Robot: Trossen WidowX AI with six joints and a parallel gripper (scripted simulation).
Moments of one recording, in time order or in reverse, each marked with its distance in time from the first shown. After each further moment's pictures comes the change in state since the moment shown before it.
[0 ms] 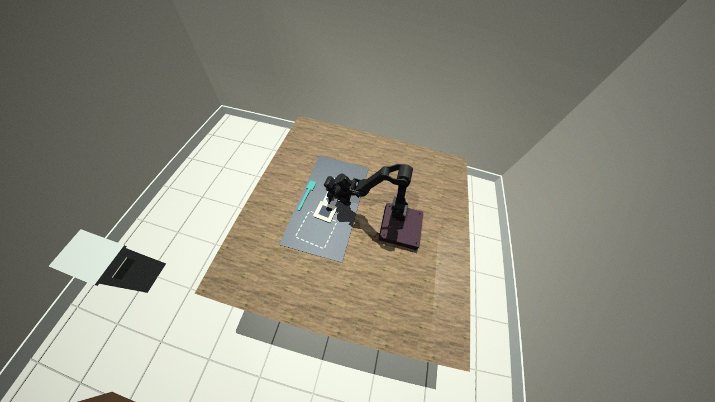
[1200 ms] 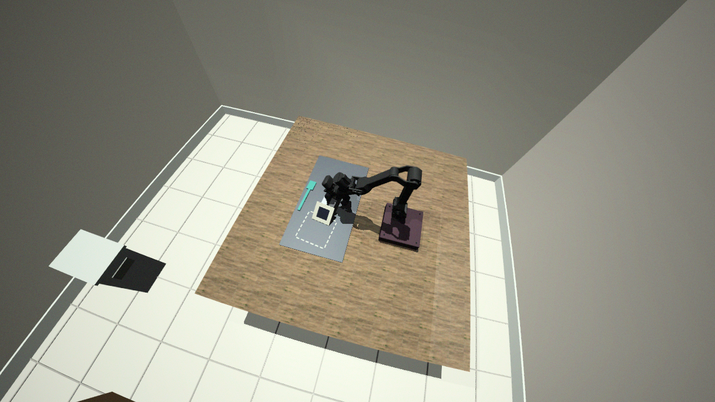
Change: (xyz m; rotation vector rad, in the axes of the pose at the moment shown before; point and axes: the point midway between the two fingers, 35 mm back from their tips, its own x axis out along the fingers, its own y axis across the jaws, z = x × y) arm -0.033 0.032 -0.029 0.069 0.068 -0.029
